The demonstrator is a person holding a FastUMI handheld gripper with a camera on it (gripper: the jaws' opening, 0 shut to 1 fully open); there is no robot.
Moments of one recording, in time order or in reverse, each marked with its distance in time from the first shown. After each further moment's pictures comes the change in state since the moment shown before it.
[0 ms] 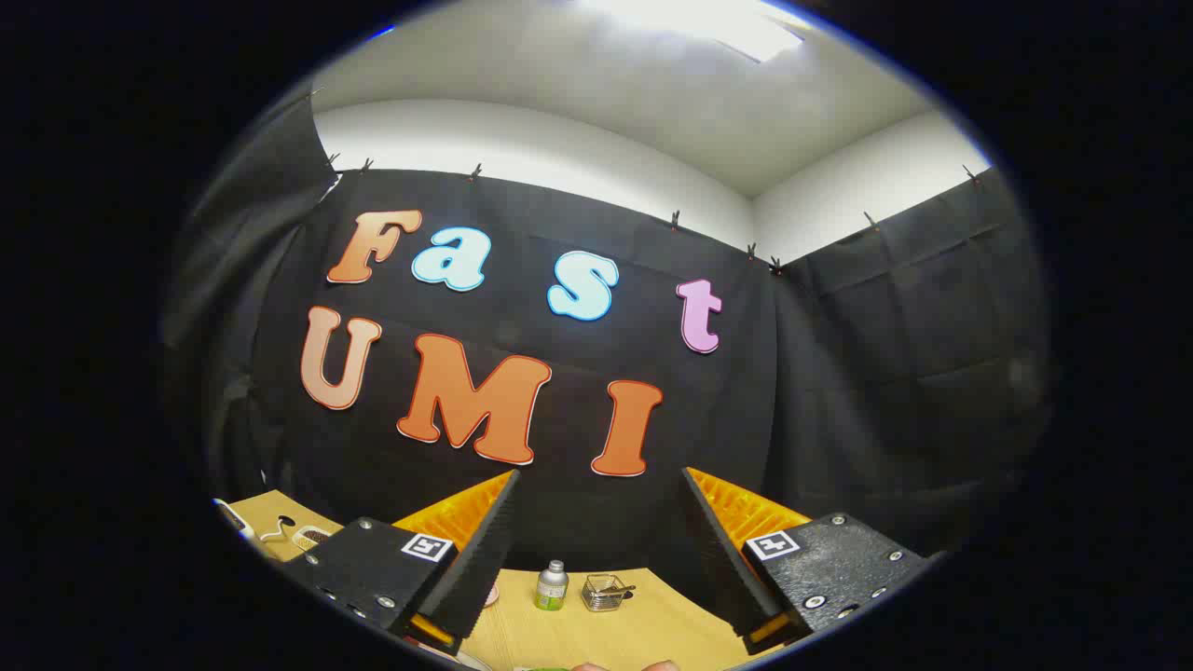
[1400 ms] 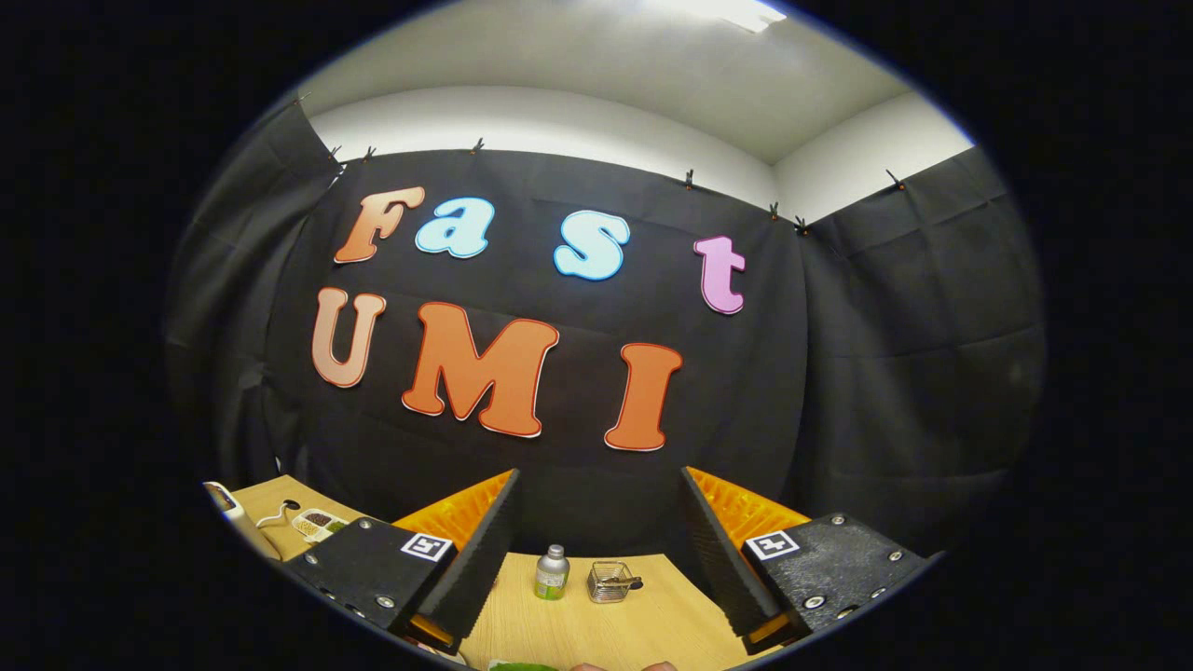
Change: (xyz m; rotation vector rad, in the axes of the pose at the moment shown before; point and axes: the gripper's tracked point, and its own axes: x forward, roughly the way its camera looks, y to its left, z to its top) arm 0.049 -0.027 -0.061 0.038 0.095 0.102
